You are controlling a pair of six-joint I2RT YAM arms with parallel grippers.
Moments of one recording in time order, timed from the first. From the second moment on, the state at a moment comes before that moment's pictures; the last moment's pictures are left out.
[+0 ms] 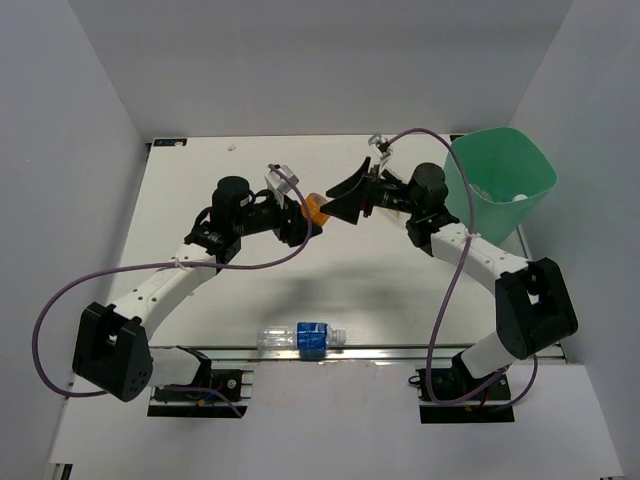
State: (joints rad) left arm -0.44 1.30 0.93 0.08 0.65 -0.06; right arm 0.46 1.51 0.98 0.70 -0.91 0.64
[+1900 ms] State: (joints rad) left arm -0.15 1.22 1.01 -0.27 -0.27 -0.46; right arm -0.07 1.43 1.44 -0.30 0.00 -0.16
